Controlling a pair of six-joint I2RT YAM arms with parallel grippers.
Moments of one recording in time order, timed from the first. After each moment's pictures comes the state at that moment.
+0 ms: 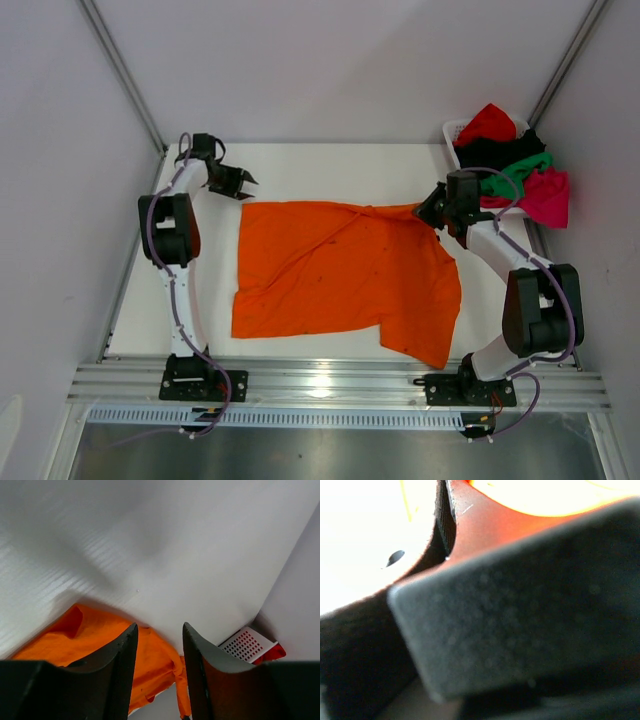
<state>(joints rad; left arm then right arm) 0.06 2.35 1.93 -0.68 0.36 -1.21 0.15 1.55 1.01 -0.09 -0.11 0.73</state>
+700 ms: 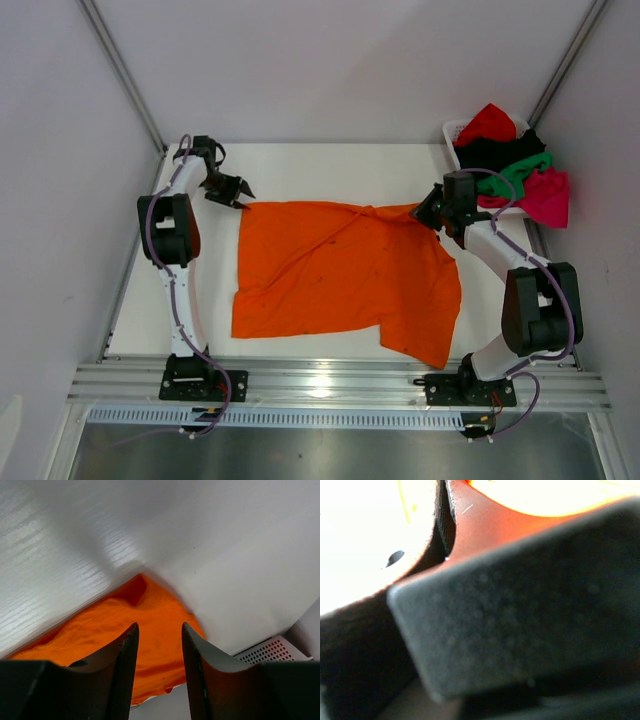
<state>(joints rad) 0.06 2.35 1.99 -0.93 0.31 -1.14 0.16 1.56 1.01 -0.10 -0.11 0.74</state>
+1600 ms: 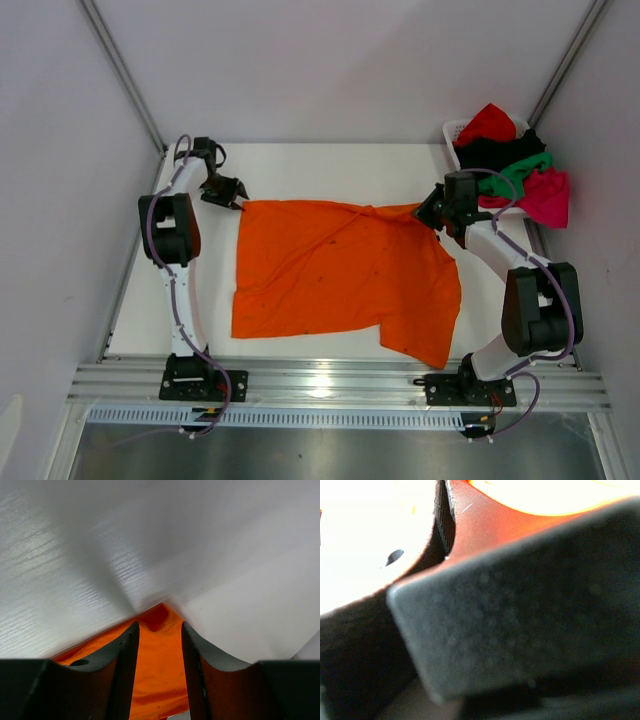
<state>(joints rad) 0.07 2.37 1.99 -0.90 0.18 -1.20 0.16 1.56 1.01 -0.10 -0.10 0.74</state>
